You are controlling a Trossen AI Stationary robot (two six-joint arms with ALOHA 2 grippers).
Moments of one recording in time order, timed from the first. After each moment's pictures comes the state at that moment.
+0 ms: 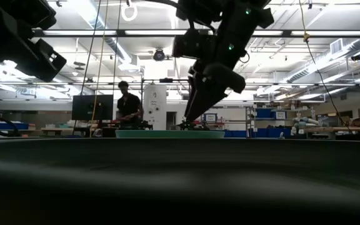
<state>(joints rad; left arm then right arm) -0.49 0.74 0.31 -0.09 -0.20 -0.33 0.12 1.90 1.29 -0.46 0.29 -0.14</state>
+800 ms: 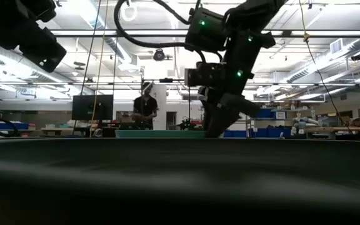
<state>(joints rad) -0.43 0.58 0.31 -0.12 -0.24 -0.36 0.03 1.89 1.20 -0.47 0.25 -0.20</state>
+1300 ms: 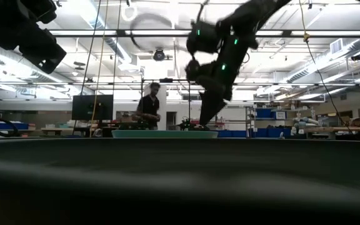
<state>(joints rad) -0.43 0.58 0.31 -0.13 -0.25 -0.38 -0.24 1.84 1.26 -0.52 0.12 0.14</state>
